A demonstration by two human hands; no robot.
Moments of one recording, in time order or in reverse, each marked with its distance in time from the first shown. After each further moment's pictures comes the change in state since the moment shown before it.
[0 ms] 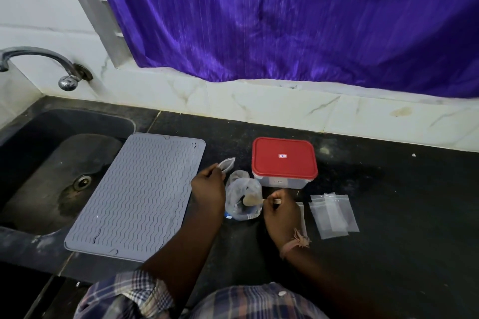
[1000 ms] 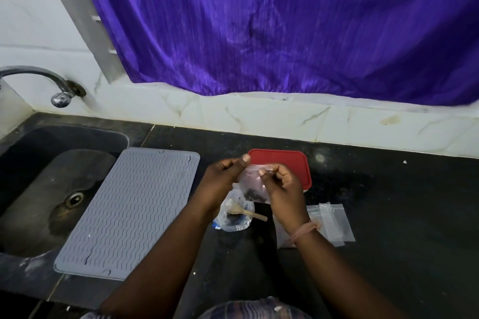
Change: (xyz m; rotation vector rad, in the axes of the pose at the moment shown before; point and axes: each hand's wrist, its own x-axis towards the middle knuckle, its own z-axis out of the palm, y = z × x) left_hand -0.017 0.071 0.007 0.020 -0.586 0.052; right_hand 0.036 -0.071 -0.040 0.566 -0.081 -0.128
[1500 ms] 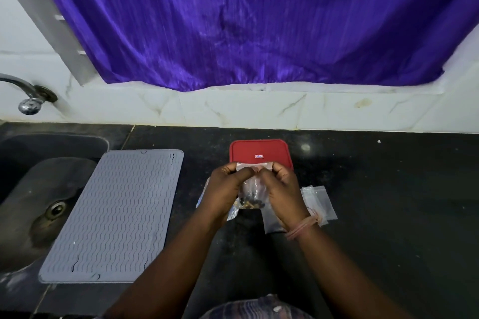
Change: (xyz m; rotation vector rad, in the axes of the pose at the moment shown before) left_hand -0.025 -0.013 0.049 -0.170 -0.079 -0.017; right_hand -0.028 -0.015 -0.028 0.183 -0.005 0.103
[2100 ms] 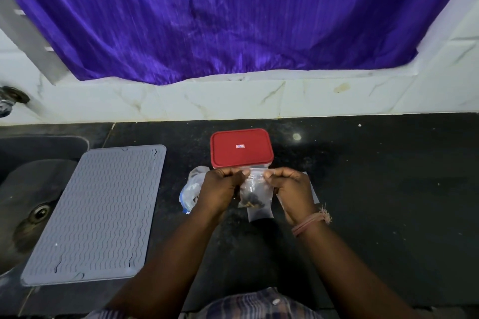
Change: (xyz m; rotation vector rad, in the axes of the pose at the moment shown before) left_hand 0.010 -0.046 0.022 0.119 0.051 -0.093; right_hand -0.006 0.027 -0.066 0.066 0.248 0.245
